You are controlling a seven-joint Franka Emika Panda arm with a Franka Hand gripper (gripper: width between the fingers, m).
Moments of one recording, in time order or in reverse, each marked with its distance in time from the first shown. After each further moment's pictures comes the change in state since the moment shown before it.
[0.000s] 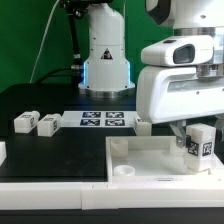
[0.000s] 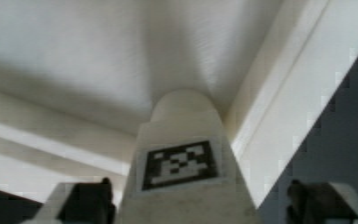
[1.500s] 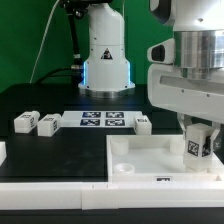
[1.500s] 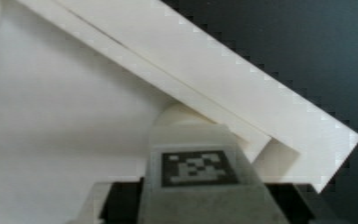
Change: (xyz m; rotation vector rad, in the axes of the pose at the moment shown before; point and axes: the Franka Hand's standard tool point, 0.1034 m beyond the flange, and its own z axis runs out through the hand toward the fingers) arm -0.001 -0.002 0.003 0.014 -0.052 1.465
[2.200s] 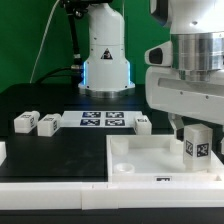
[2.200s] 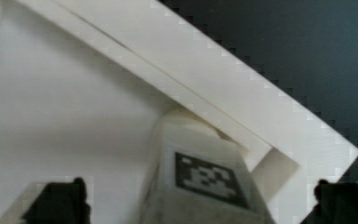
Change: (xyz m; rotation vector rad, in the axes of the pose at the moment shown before) arm 0.001 0.001 0.001 0.006 -0.018 -0.204
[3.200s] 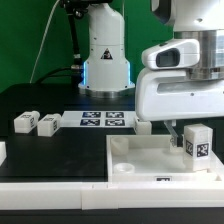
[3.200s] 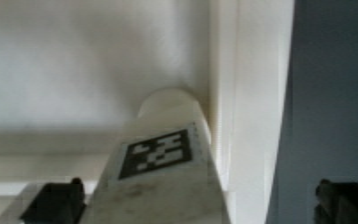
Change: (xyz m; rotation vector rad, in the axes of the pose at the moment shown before) arm -0.001 -0.003 -0.002 -0.013 0.009 -0.965
